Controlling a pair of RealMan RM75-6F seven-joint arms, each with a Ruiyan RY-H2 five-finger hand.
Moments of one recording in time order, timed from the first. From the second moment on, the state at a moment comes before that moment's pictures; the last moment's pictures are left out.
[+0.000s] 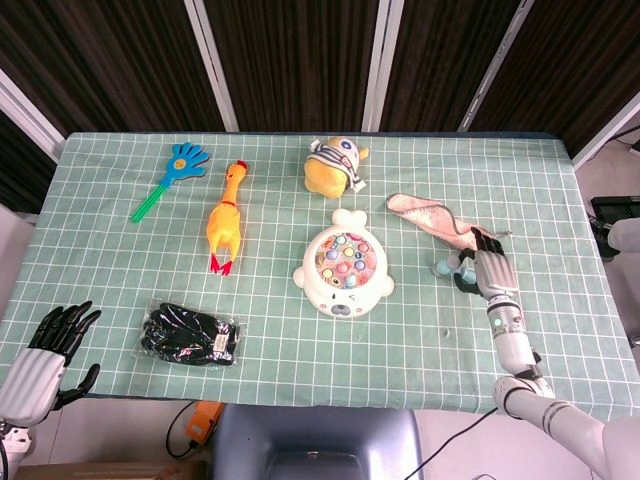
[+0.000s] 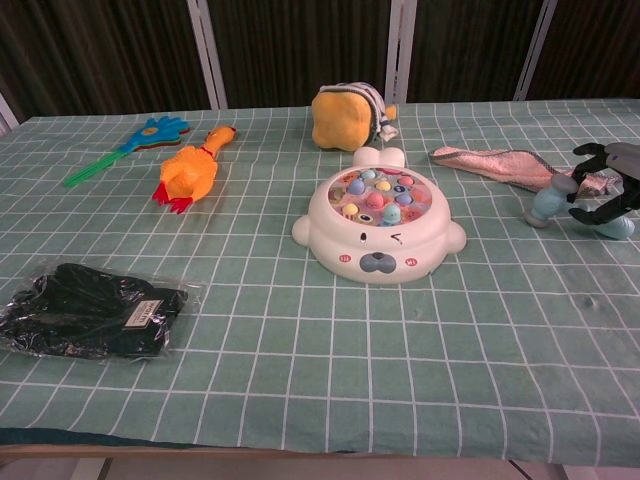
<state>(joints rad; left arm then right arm) -0.12 -1.09 0.05 -1.56 1.71 1.55 -0.11 0.57 -1.66 0.27 -0.91 -1.05 0.83 0.00</state>
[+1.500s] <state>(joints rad) -0.12 -1.09 0.05 -1.56 1.71 1.55 -0.11 0.58 -1.70 0.28 -0.88 -1.01 0.84 -0.10</state>
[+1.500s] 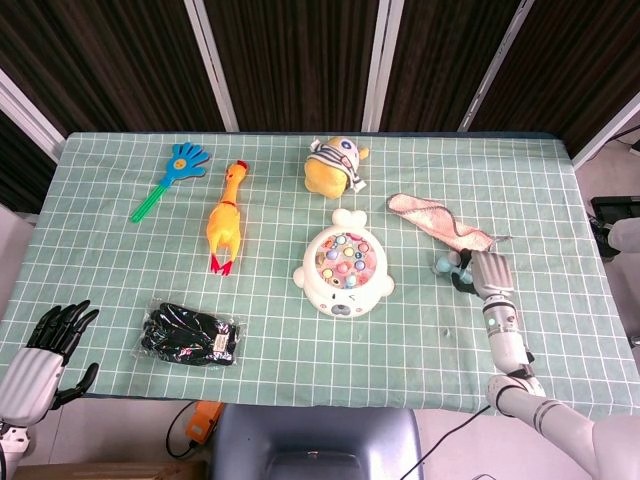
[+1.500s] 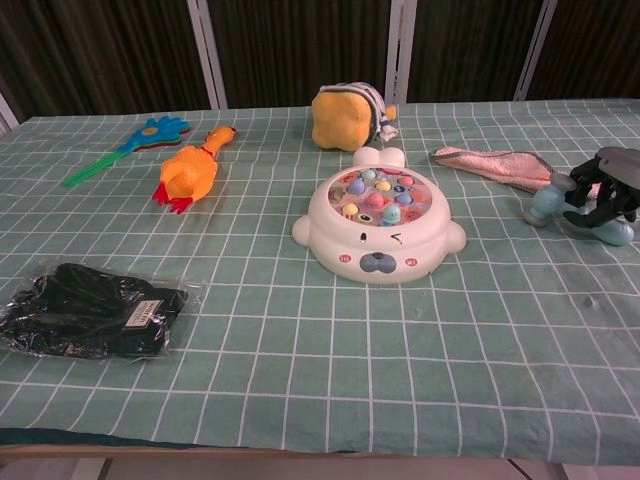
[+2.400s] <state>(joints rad) -0.12 -1.09 0.05 -1.56 1.71 1.54 -0.13 0.59 -1.77 0.28 -0.80 -1.04 0.89 -0.12</state>
